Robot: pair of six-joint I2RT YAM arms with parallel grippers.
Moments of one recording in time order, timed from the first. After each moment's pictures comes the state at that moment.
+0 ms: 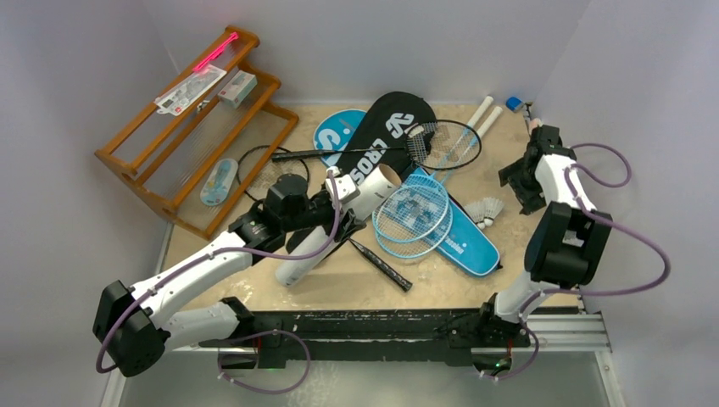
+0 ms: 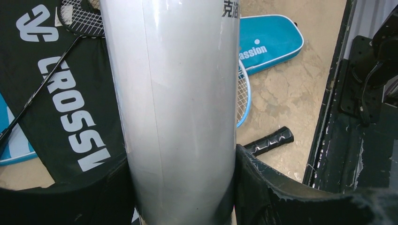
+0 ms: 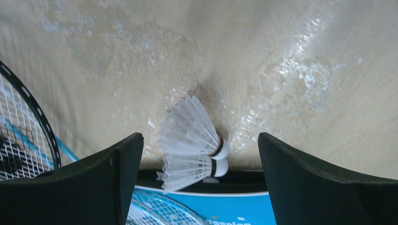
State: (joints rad) left arm -0.73 1.09 0.82 -0.07 0.37 0.13; right arm -0.27 1.64 1.27 -0.86 0.20 0.86
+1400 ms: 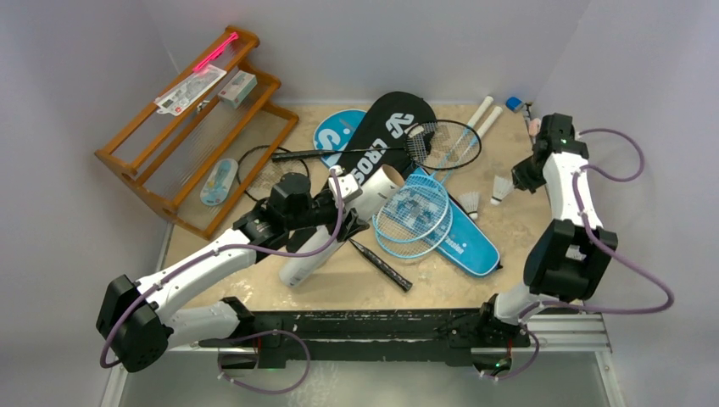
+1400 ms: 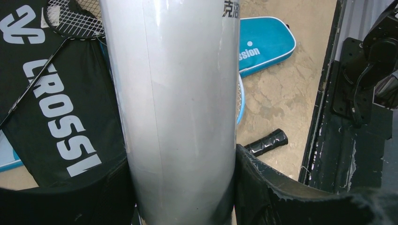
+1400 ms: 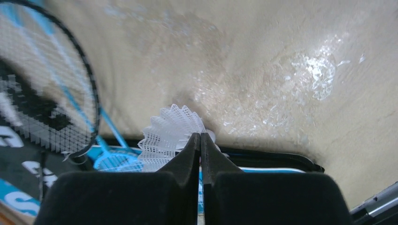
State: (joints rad) left arm -0.73 1.13 0.82 -0.02 0.40 0.11; right arm -0.28 1.61 1.36 -0.93 0.13 0.83
